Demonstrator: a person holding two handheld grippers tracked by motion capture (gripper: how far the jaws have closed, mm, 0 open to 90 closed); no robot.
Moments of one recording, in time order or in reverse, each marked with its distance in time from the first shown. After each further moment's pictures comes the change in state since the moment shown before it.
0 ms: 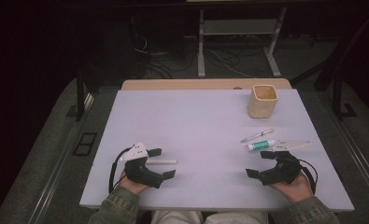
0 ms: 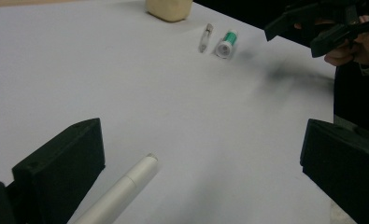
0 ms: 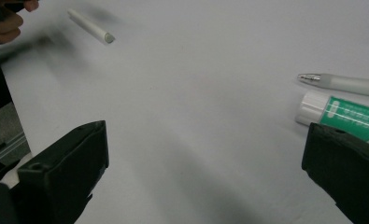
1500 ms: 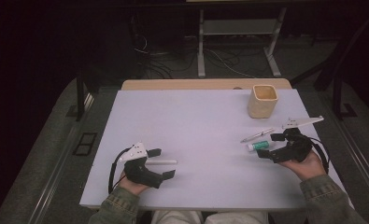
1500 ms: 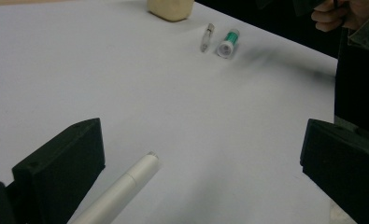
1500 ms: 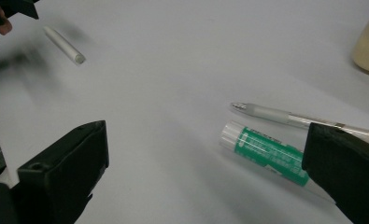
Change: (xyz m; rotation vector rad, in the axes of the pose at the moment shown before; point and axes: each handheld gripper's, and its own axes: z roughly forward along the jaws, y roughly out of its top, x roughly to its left) left arm 0.000 0.000 -0.001 -0.003 0.004 -0.011; right arm -0.042 0.043 -0.022 0.045 -0.026 0.016
